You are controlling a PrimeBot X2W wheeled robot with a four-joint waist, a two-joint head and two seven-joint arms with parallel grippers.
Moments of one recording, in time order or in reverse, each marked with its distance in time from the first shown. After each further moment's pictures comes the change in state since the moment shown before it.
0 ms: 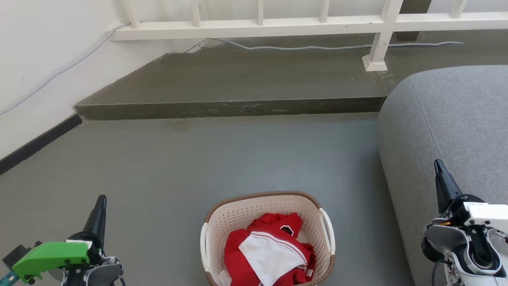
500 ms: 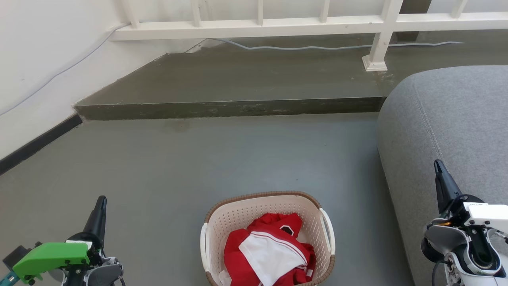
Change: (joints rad) left arm -0.001 -0.001 0.001 0.007 0.000 -0.001 0.001; right arm 0.000 0.000 -0.001 0.002 0.000 0.000 0.001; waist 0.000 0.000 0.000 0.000
